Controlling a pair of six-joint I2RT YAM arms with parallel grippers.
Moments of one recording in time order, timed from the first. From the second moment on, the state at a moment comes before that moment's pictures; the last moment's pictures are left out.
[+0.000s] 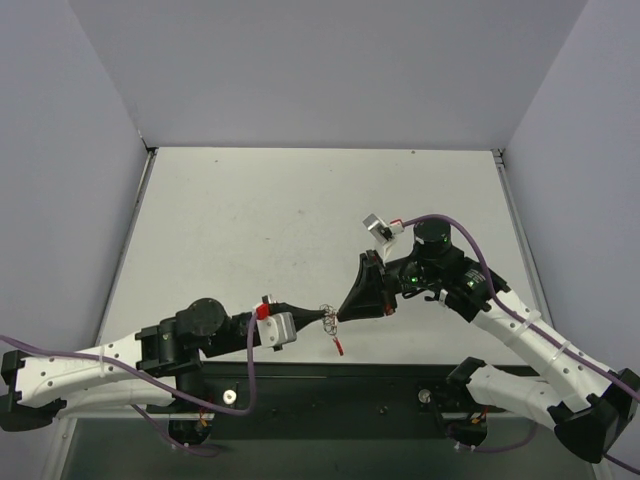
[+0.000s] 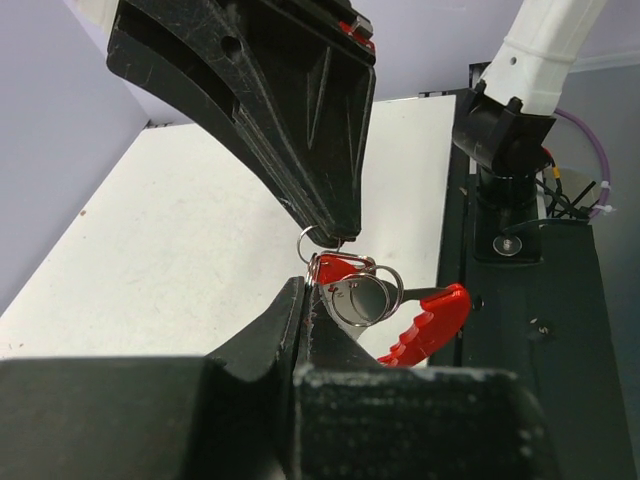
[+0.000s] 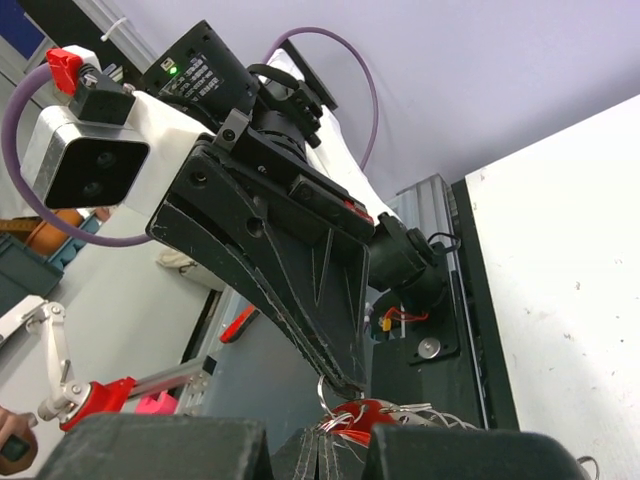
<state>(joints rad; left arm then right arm) -1.33 0.67 0.68 0.00 -0.01 0.27 0.69 0.98 0.90 -0.23 -1.09 0.34</state>
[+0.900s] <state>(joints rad) -1.34 0.64 0.68 0.01 -0.03 0.27 0.73 0.98 0.90 -0.21 -1.06 0.37</state>
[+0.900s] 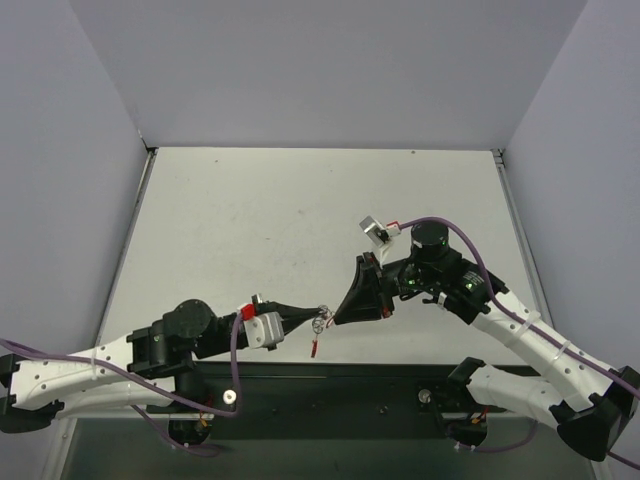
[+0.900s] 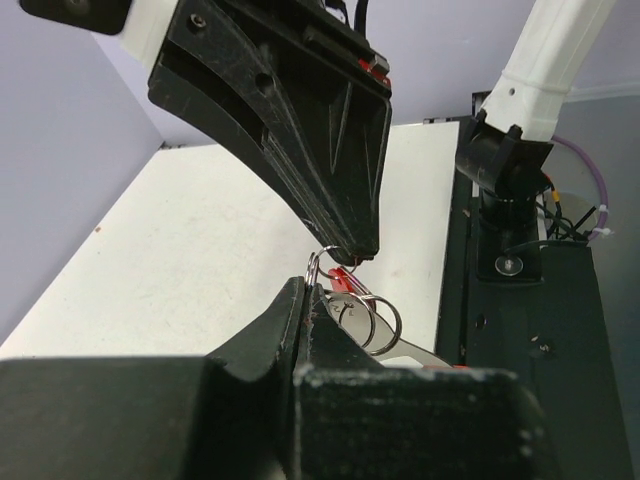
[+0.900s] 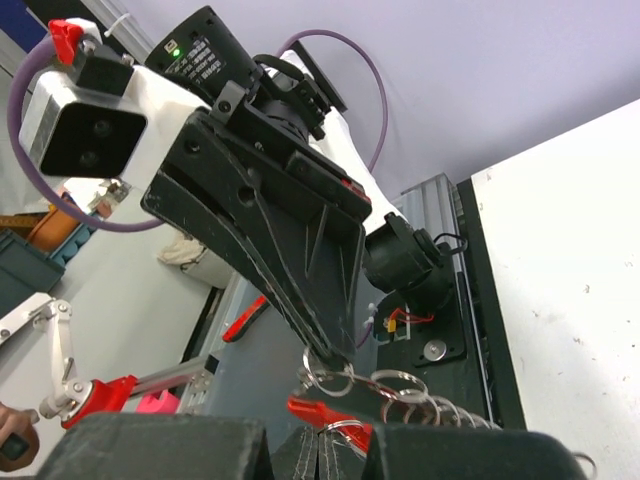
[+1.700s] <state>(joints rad) -1.34 0.52 0.68 -0.10 -0.22 0.18 0.69 1.38 0.79 -0.38 -0.63 0.19</state>
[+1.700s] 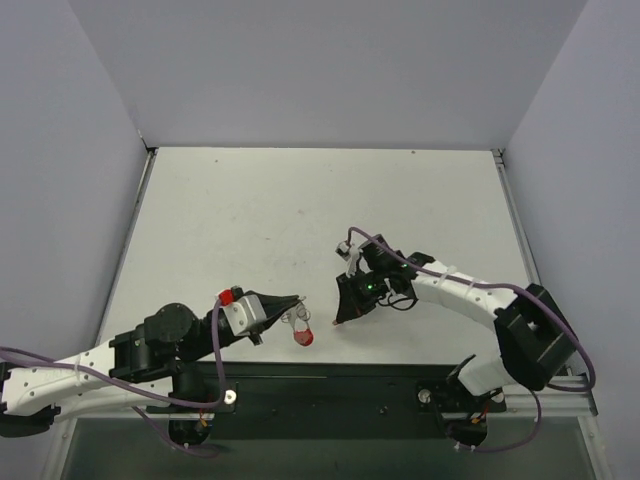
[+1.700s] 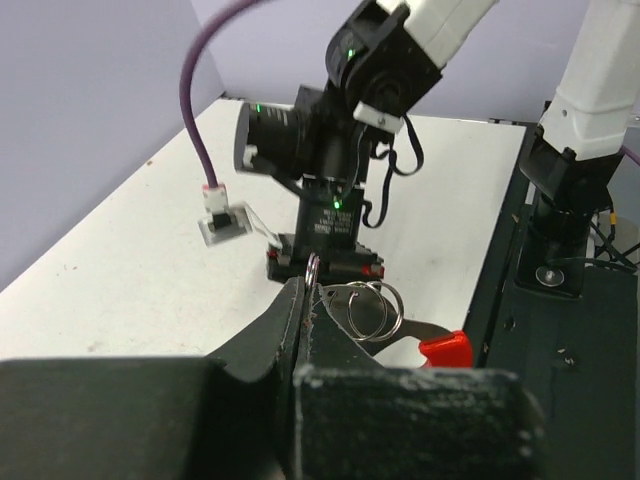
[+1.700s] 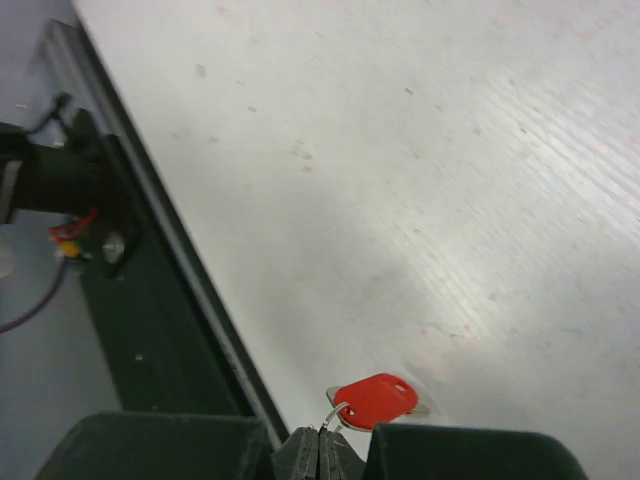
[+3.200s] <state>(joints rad) -1.34 0.47 0.68 -0.20 -0.34 0.16 0.87 1.57 0.81 -0.38 -0.11 0.32</state>
